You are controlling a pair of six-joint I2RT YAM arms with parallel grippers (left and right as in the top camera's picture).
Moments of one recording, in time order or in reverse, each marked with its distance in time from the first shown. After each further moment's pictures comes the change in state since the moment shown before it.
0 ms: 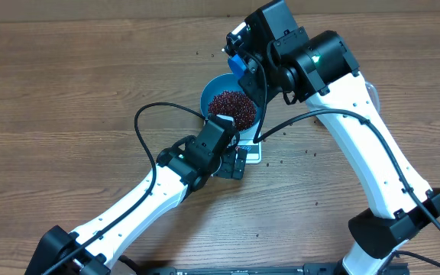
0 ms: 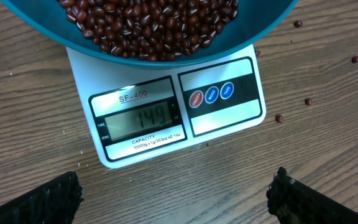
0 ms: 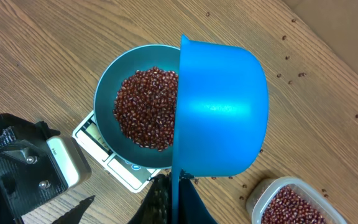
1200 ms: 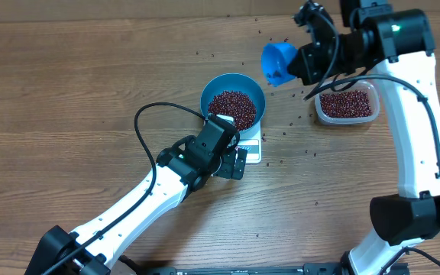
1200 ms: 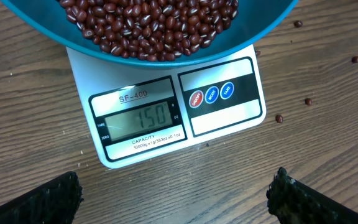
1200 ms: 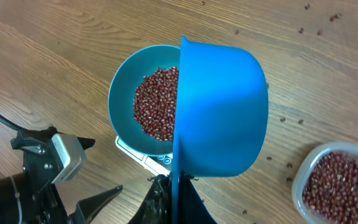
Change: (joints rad) left arm 0.000 0.000 0.000 0.000 0.000 0.000; right arm -0.388 0.000 0.000 -0.073 -0.466 0.051
